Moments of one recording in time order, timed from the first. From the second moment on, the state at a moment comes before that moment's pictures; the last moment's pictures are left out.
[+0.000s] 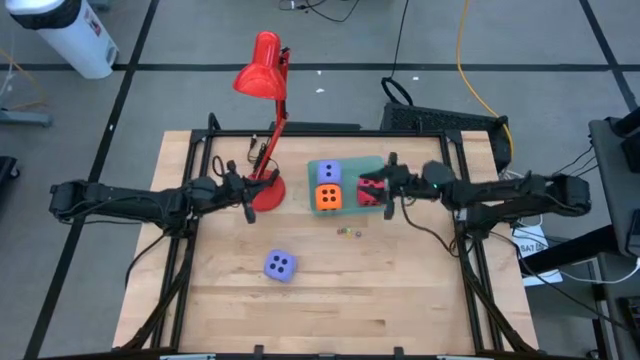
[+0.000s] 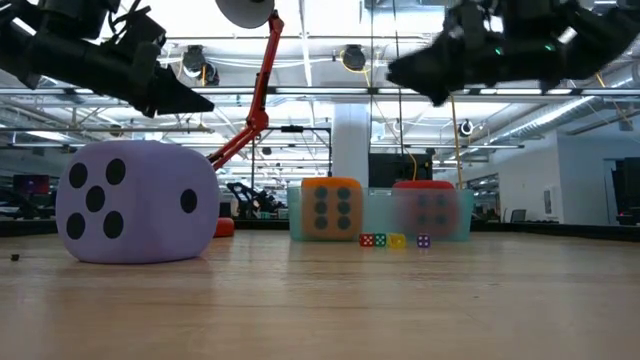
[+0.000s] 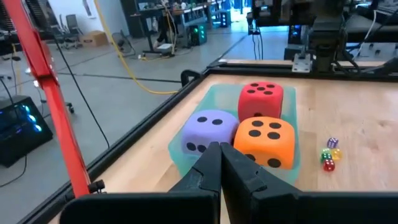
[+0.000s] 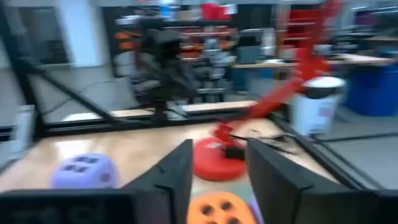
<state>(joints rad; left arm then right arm) 0.10 0.76 0.24 0.37 -0.32 0.05 -0.25 1.11 0.40 0.74 -0.12 0.04</state>
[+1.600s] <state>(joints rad) -0.24 0.71 0.33 -0.11 -0.05 -0.12 -0.04 1.03 0.28 0.79 0.03 -0.09</state>
